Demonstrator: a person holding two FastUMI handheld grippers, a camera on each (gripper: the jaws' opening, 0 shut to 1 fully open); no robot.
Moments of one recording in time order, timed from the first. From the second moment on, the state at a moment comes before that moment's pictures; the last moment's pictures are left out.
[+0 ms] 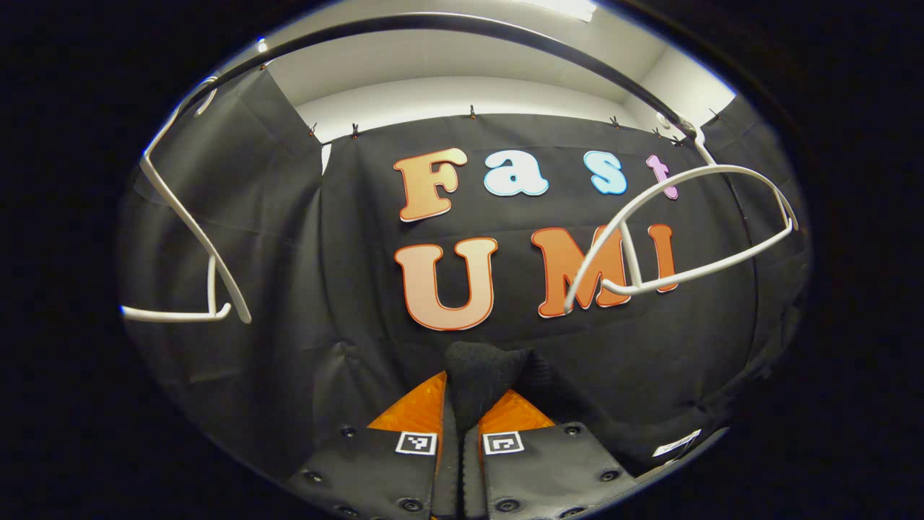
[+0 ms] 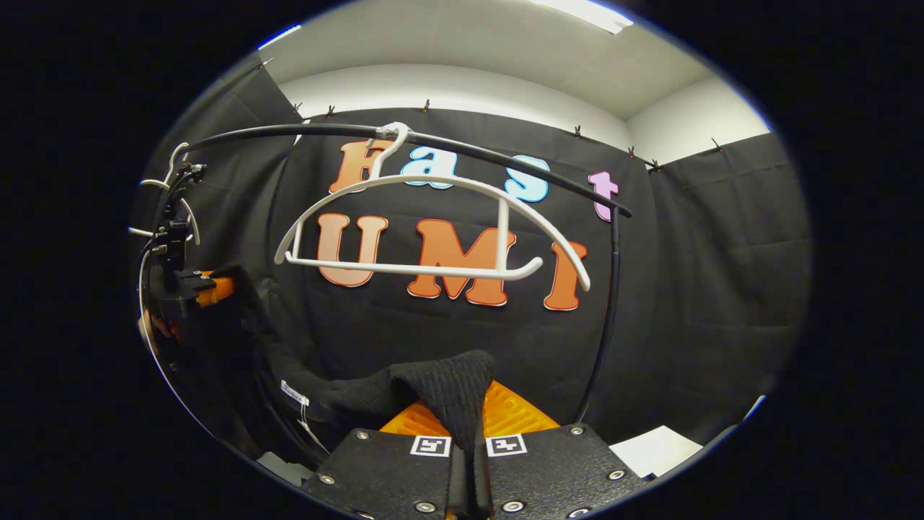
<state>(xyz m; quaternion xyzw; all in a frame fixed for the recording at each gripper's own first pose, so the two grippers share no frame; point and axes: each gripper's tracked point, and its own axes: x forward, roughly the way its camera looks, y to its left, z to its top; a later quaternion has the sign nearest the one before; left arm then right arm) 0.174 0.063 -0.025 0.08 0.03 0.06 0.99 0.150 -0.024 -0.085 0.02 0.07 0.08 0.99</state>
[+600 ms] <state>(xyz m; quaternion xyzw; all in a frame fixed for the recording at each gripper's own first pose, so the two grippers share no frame) 0.112 -0.016 -0.131 0.01 0.14 -0.04 0.99 0.120 0.040 -0.150 0.05 0.13 0.11 0.98</state>
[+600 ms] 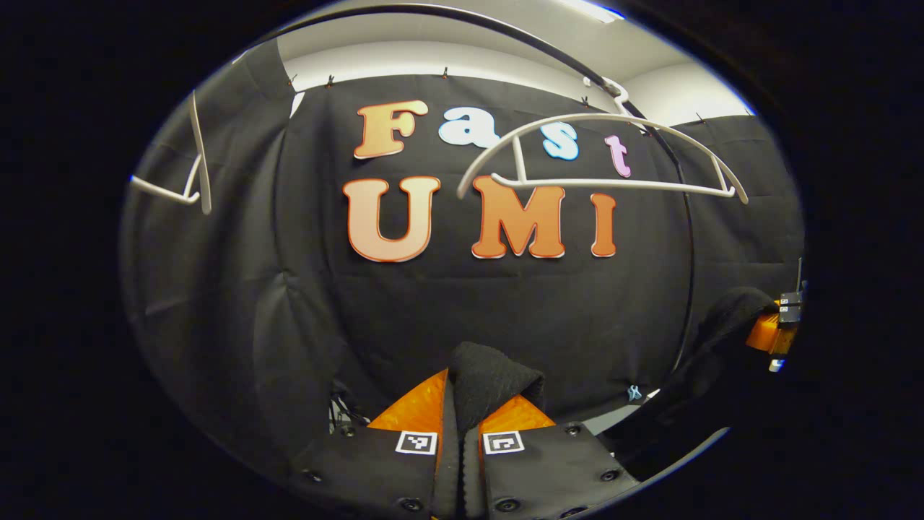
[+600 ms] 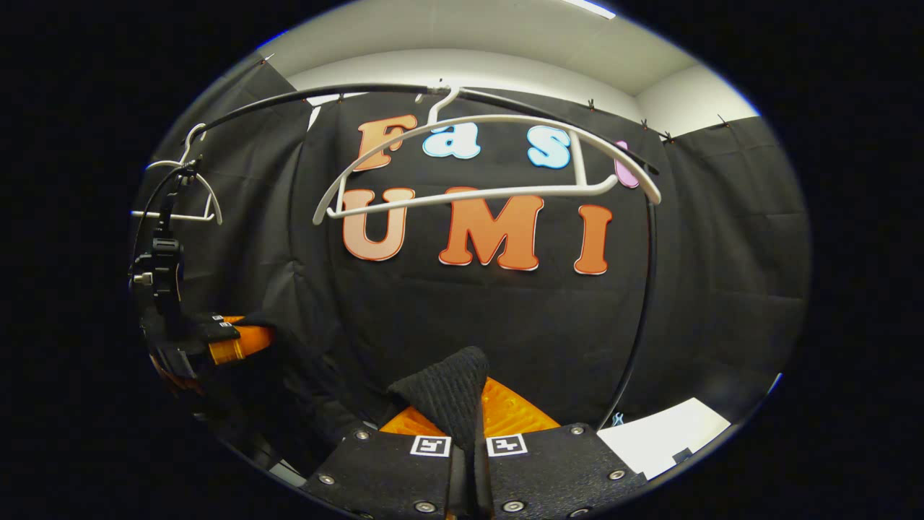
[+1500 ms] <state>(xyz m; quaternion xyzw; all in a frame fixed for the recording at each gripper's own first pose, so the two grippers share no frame) 0.009 -0.060 -0.336 0.02 0.40 -0.11 0.91 0.035 0.094 -0.364 0.08 0.38 0.13 0.91</state>
